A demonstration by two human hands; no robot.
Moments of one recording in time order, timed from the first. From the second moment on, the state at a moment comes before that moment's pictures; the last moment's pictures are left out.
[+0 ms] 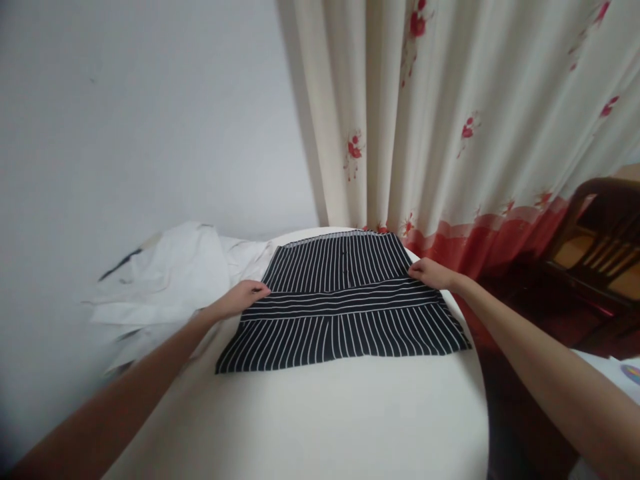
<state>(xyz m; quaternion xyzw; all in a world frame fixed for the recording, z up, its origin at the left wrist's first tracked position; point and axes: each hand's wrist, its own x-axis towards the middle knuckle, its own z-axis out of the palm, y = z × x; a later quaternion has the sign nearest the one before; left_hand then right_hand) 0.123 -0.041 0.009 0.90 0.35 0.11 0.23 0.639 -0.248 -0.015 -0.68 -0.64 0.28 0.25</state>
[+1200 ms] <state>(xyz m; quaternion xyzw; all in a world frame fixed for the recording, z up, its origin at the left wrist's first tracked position) 0.176 -0.004 0.006 0.92 0.35 0.16 0.05 0.618 -0.205 -0.011 -0.78 -0.61 0.00 0.14</state>
